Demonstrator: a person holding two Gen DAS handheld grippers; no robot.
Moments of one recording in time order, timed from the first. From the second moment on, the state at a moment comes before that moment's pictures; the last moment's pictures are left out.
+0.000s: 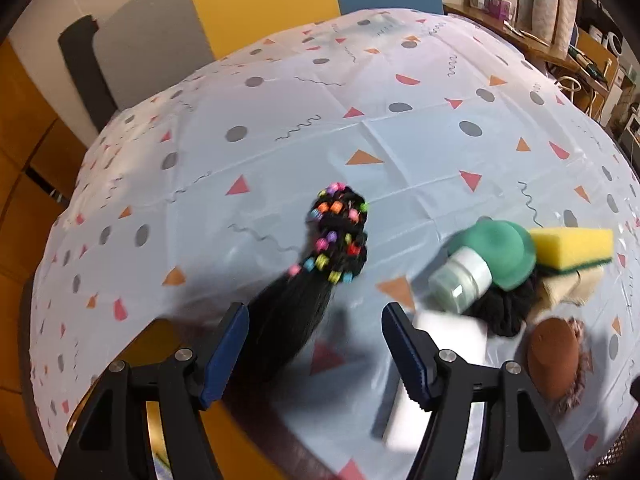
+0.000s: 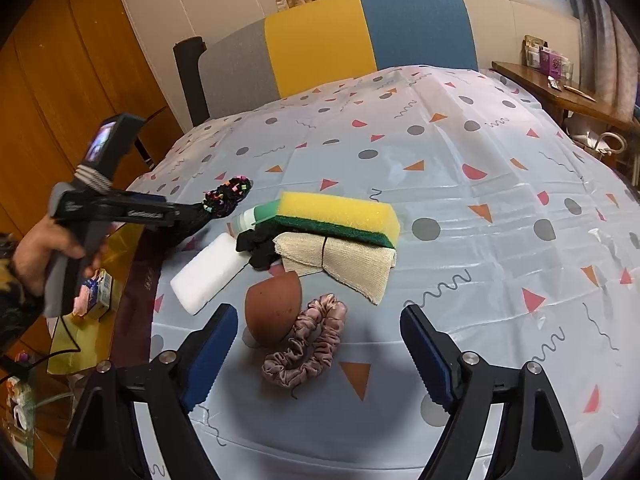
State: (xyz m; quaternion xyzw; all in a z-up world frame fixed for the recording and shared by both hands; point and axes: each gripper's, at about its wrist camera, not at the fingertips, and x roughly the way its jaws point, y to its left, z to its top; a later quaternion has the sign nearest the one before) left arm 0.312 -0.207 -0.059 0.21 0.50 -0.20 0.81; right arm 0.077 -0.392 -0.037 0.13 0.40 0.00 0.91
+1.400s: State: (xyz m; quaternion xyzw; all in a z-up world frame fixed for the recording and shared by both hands) left arm 0.192 -0.157 0.035 0.07 0.39 -0.26 0.88; right arm 0.080 -0.379 -0.051 0.09 0.42 -0.01 0.90
